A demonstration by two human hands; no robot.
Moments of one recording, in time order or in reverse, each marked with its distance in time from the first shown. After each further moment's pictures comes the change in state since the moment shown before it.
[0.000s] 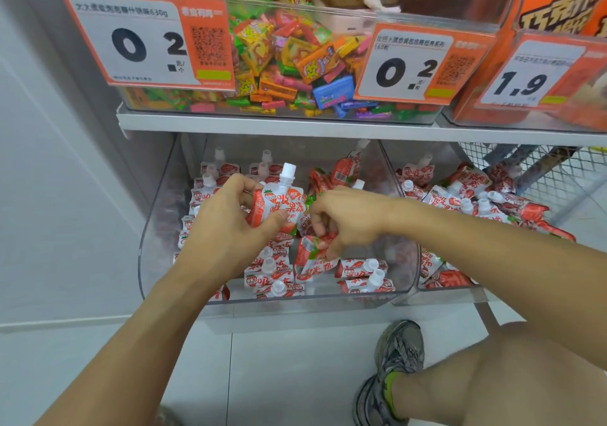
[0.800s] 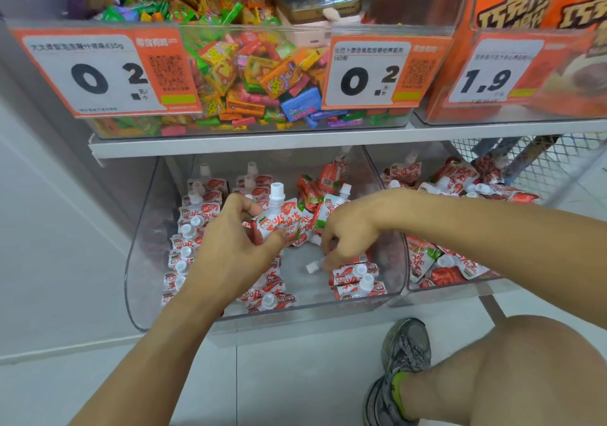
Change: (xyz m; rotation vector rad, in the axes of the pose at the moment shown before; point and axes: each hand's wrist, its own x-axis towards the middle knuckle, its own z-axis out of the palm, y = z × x) left_hand 0.001 0.002 0.022 -0.006 -0.044 -0.010; right_hand -0.007 0.008 -0.006 -0.230 -0.420 0.106
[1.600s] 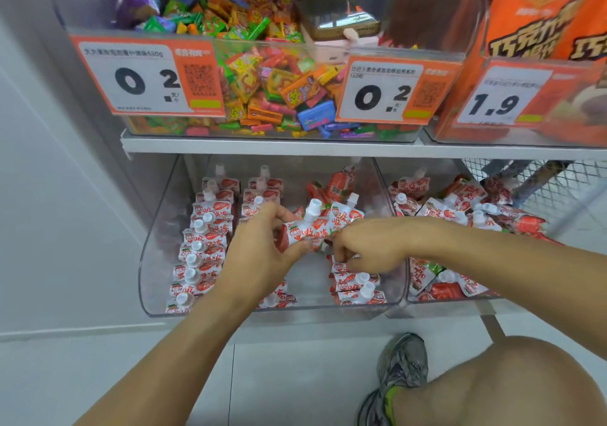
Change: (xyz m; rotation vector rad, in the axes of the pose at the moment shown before) left_hand -0.005 0.009 0.020 0.002 0.025 0.112; right_hand -0.019 0.007 0.024 -0.026 0.208 -0.110
